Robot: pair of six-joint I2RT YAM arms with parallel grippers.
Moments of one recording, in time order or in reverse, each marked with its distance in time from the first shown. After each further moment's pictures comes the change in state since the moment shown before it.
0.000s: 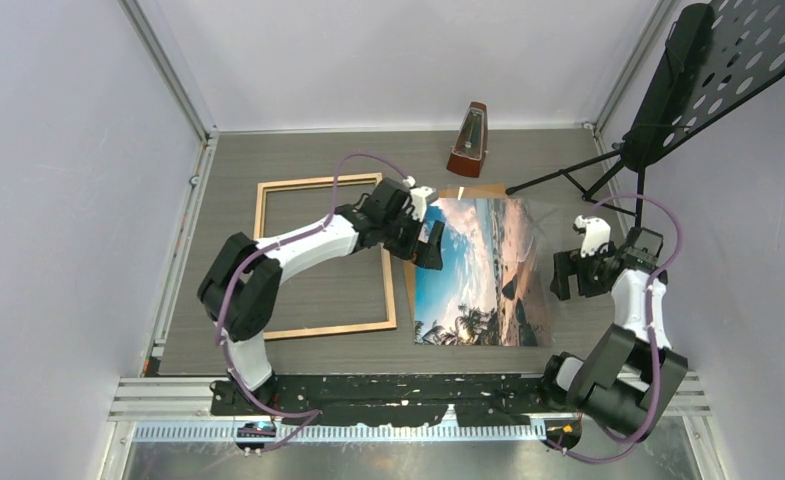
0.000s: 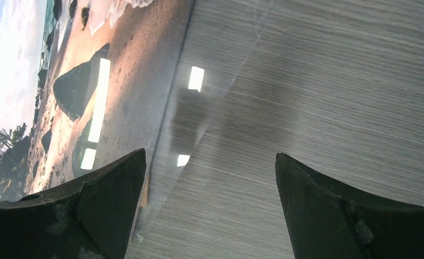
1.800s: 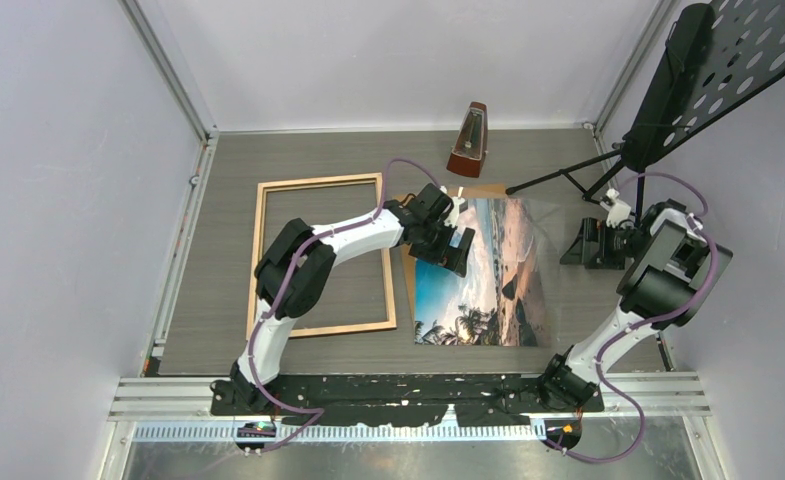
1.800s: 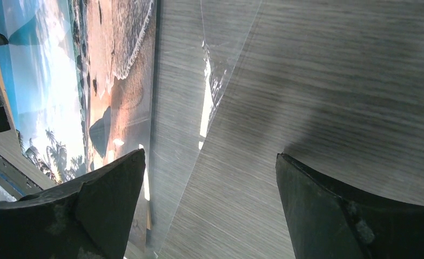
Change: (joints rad) left arm -0.109 0.353 0.348 -0.161 -0.076 -0.099; right arm -0.133 0.716 0.531 -0.261 -0.246 0.006
